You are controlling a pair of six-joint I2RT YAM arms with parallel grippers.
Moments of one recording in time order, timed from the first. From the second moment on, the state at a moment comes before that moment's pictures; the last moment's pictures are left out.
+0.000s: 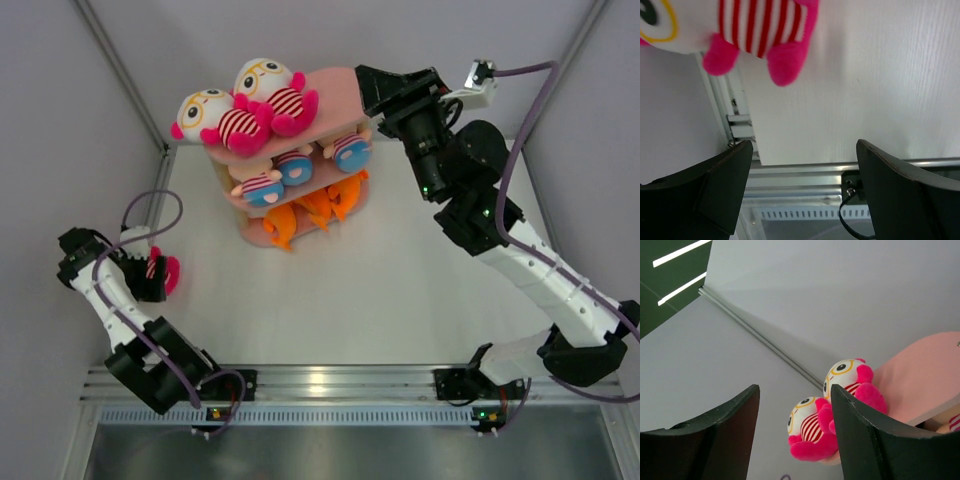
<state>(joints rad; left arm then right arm) 0.77 1.18 1.03 -1.10 0.28 0.81 0.89 1.37 1.73 0.07 0.54 0.70</state>
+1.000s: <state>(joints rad) 0.70 1.77 1.23 -0.62 0.17 0.58 0.89 1.29 1.66 0.07 0.47 0.34</state>
